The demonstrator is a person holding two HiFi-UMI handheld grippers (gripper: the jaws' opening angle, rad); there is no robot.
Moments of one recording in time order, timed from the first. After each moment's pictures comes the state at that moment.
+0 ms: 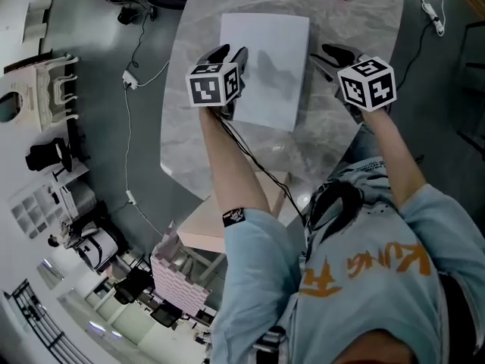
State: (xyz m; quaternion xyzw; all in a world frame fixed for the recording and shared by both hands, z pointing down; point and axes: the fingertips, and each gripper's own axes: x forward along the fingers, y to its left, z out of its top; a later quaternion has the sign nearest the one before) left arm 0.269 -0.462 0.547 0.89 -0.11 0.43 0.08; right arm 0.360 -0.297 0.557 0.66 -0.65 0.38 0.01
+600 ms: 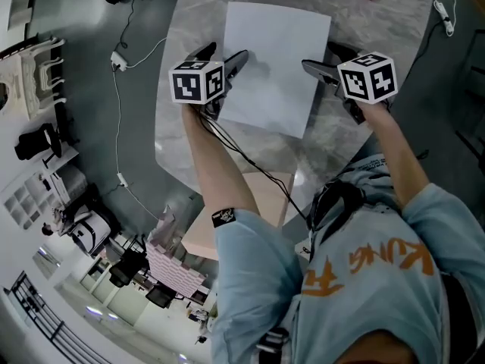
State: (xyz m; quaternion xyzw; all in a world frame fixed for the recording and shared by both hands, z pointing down) left arm 0.240 -0.504 0.604 0.86 -0.06 0.48 0.15; right arm 0.340 -0.342 0.619 0.59 -0.65 0.48 0.01
